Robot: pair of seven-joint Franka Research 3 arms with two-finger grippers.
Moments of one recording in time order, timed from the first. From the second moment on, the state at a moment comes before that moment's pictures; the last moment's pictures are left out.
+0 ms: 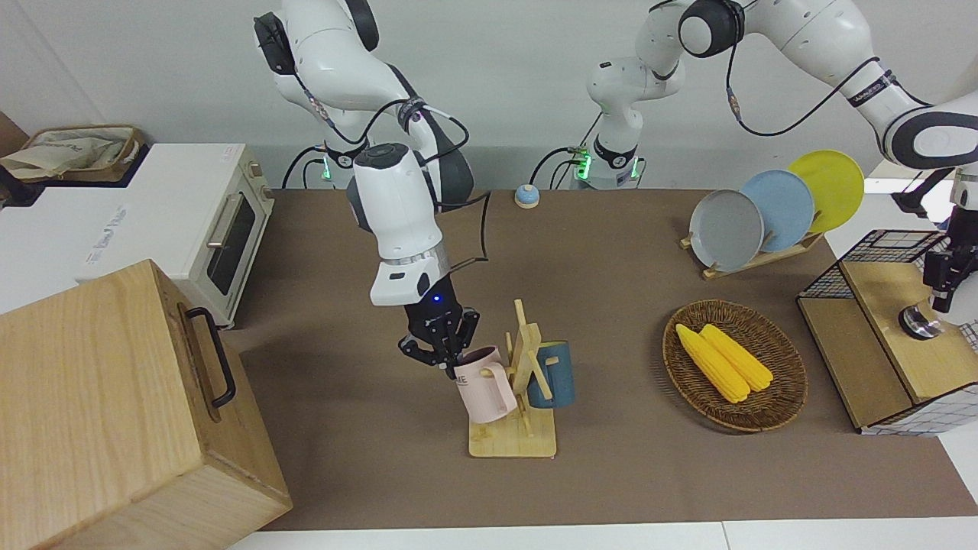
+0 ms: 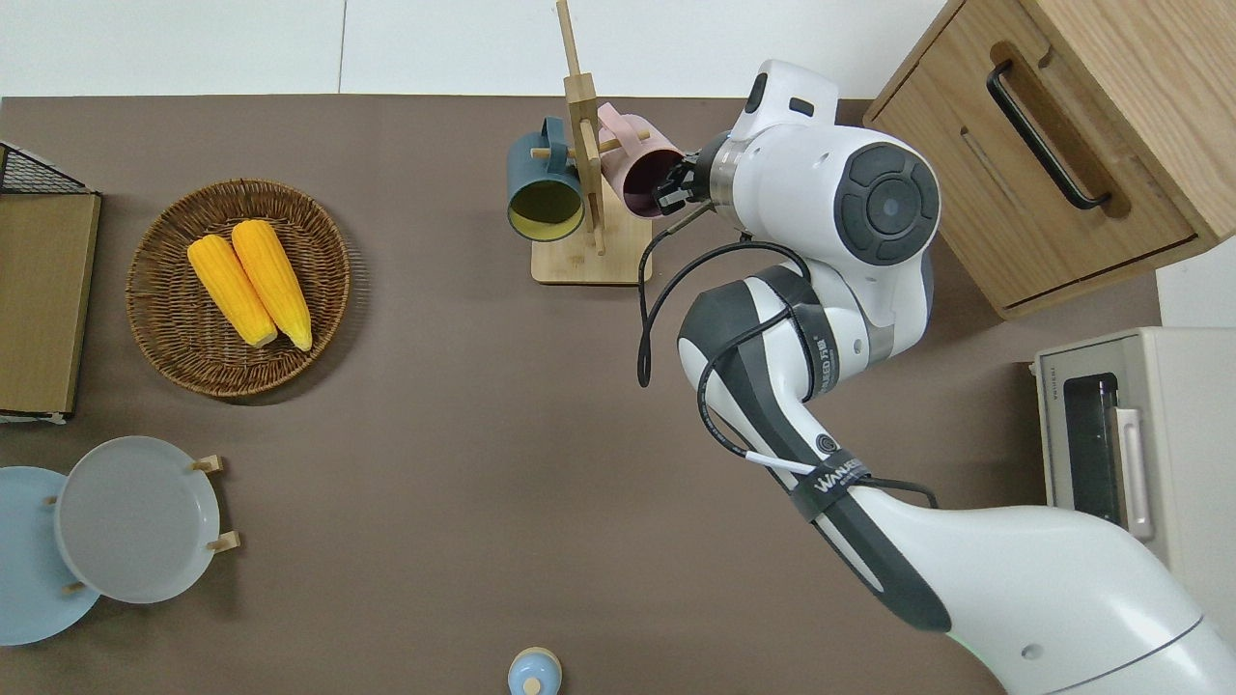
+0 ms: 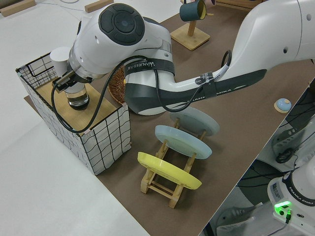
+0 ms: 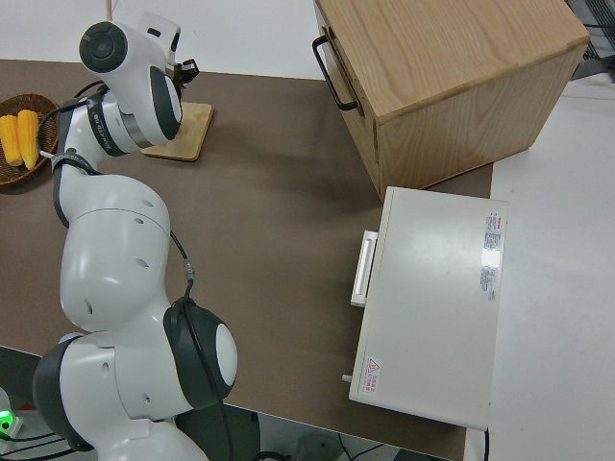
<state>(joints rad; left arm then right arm) 0.15 0.41 0.45 -1.52 -0.72 2.38 0.90 0.25 0.56 0.14 -1.36 -0.06 2.46 -0.14</state>
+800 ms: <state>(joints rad) 0.15 0.39 0.47 -1.40 -0.63 2.25 0.69 0.23 0.54 0.13 -1.36 -0.12 2.45 -0.15</state>
